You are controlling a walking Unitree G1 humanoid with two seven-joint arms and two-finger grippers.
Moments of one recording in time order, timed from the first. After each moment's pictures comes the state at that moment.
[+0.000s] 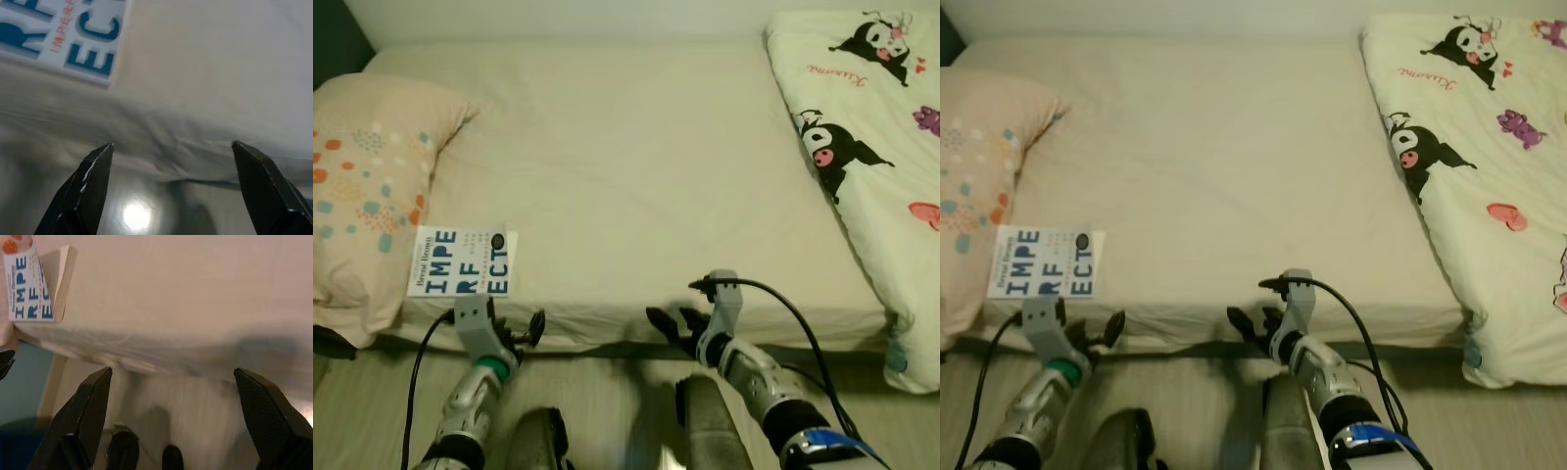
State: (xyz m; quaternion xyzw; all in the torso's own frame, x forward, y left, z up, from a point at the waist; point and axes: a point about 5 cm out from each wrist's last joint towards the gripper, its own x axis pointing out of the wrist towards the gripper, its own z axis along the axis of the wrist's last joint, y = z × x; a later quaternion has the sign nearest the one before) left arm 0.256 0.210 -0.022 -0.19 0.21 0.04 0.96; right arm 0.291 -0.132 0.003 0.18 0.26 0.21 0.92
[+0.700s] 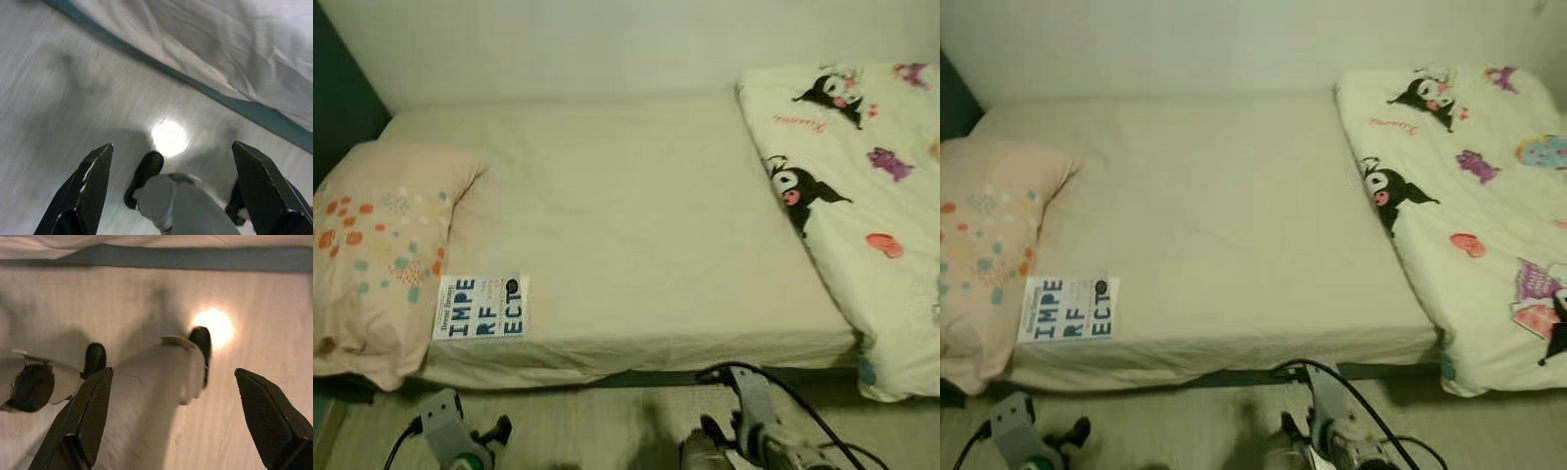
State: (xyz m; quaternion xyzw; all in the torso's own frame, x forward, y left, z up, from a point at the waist) left arm 0.162 0.230 -0.085 -0.20 0.41 0.19 0.87; right arm 0.199 -0.196 -0.075 0.01 0.48 0.06 0.88
